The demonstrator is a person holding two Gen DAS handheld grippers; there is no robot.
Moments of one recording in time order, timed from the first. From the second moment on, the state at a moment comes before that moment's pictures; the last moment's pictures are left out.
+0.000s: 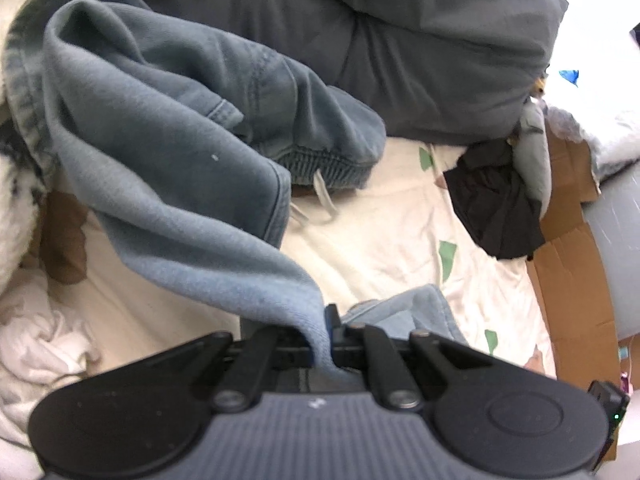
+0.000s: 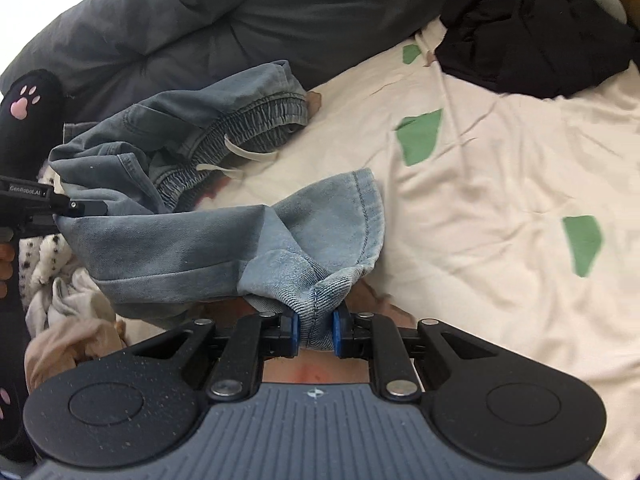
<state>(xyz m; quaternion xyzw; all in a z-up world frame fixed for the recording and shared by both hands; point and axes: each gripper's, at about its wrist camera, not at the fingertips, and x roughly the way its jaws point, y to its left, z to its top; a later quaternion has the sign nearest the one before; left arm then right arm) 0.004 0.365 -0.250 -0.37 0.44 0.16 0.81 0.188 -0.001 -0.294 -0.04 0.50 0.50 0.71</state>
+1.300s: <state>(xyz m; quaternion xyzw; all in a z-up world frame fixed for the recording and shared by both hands) 0.067 0.216 -0.233 -0.34 0.49 -0.09 0.80 0.139 -0.301 -0.183 -0.02 0.55 0.28 0.79</state>
